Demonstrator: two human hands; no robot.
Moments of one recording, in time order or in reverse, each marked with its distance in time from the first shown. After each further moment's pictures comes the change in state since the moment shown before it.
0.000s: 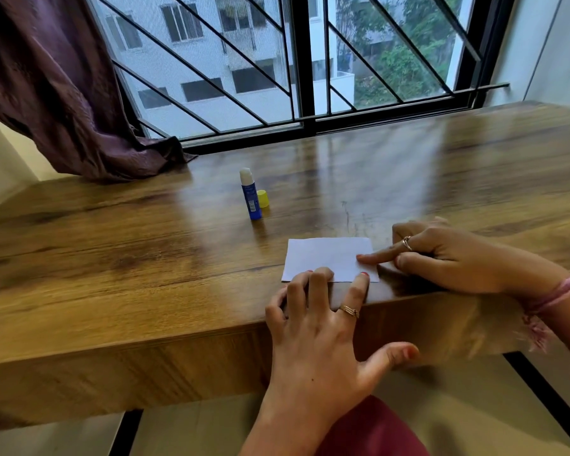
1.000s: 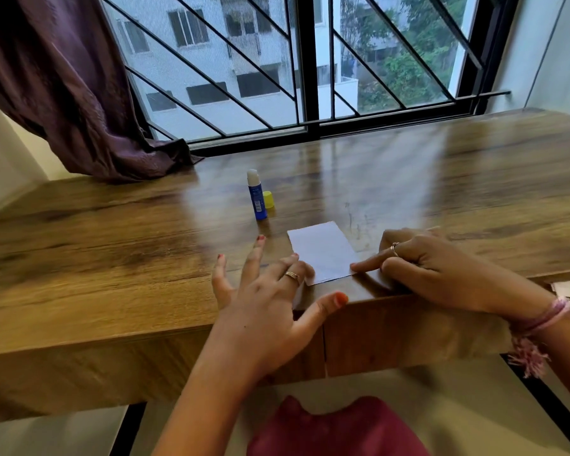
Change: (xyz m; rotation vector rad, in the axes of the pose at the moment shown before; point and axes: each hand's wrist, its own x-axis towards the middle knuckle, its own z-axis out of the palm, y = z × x) left_hand 0.017 -0.054 -0.039 -0.027 -0.190 -0.038; right_hand -0.007 -0.035 0.026 0.182 0.069 0.153
